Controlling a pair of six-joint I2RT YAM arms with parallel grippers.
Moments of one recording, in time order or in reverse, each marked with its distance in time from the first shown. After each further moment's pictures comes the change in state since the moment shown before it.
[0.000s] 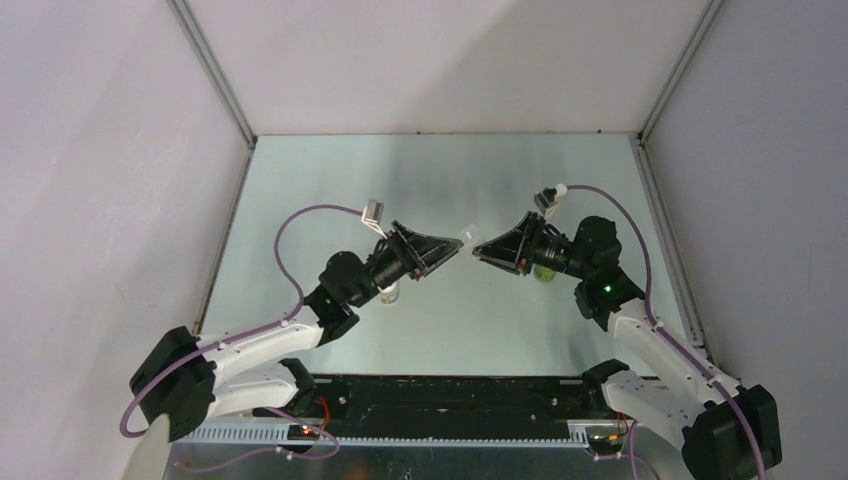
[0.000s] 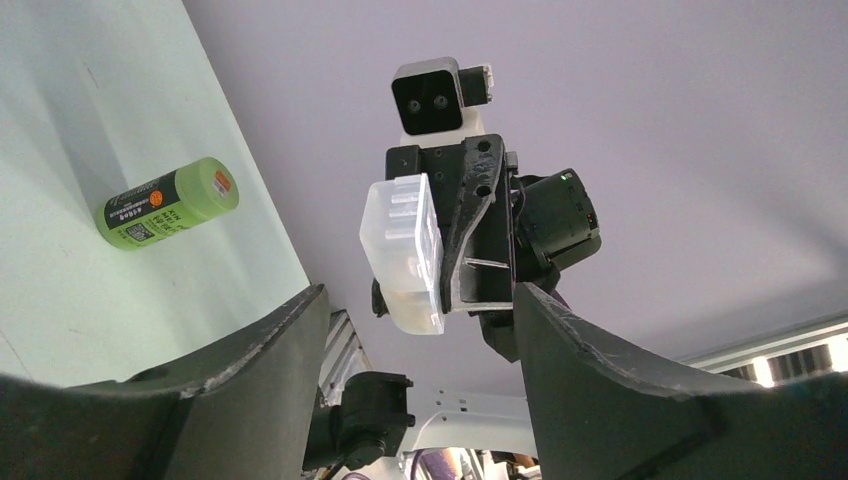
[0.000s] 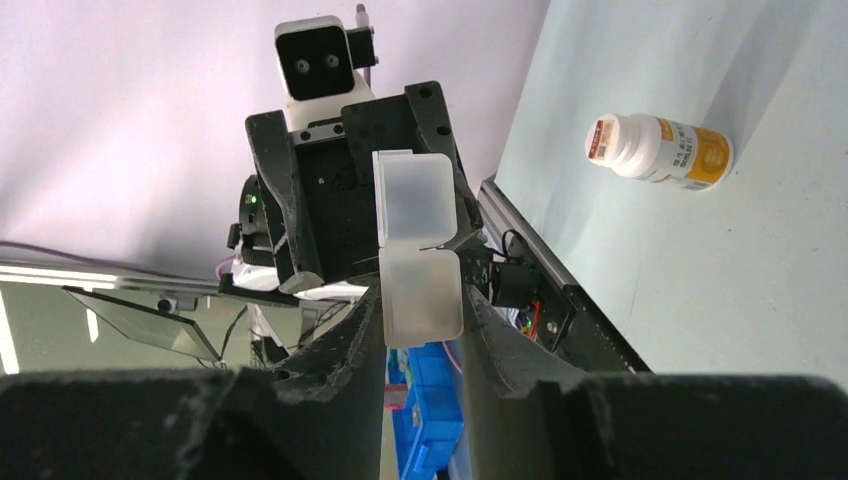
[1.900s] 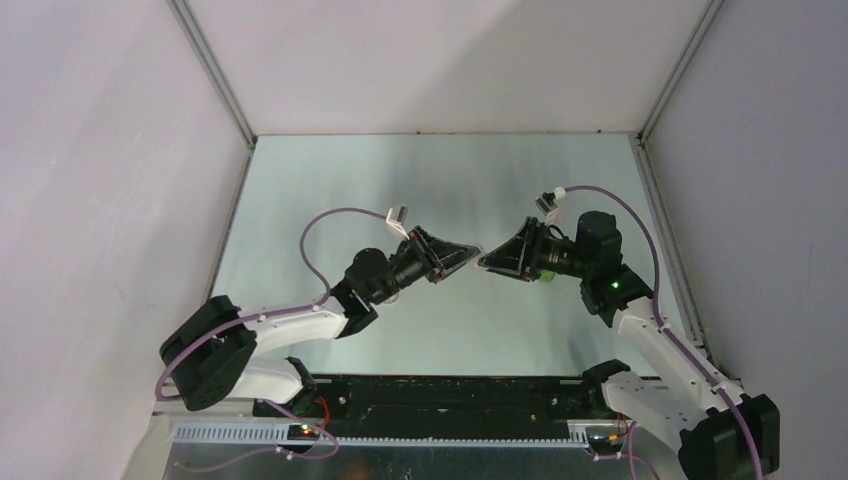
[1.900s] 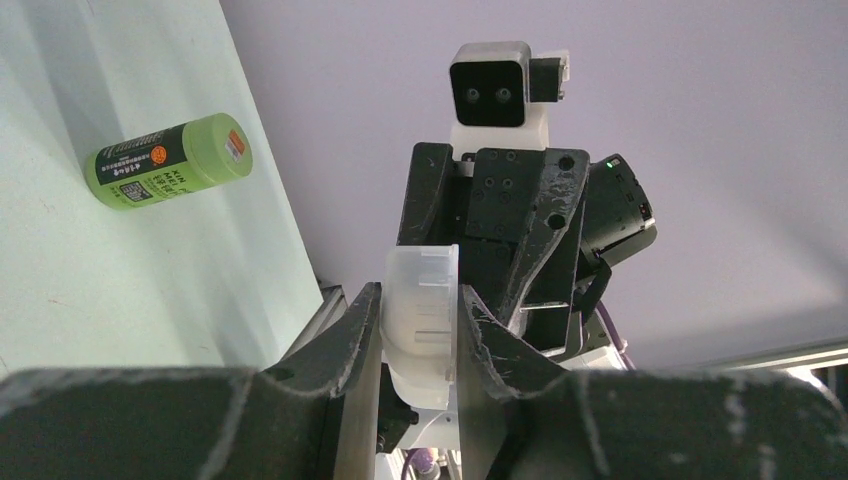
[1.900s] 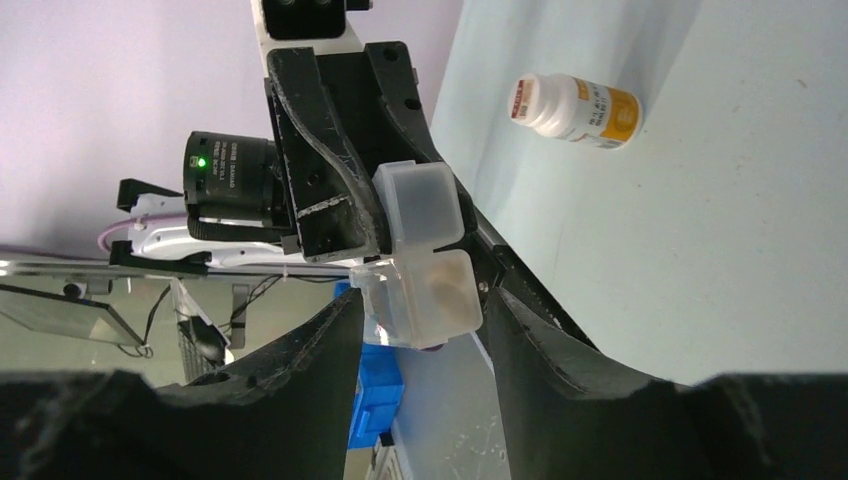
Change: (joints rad) left arm -0.038 0.225 0.032 0.128 0.018 -0.086; right arm -0.048 -0.021 0.050 -0.288 -0.045 -0.235
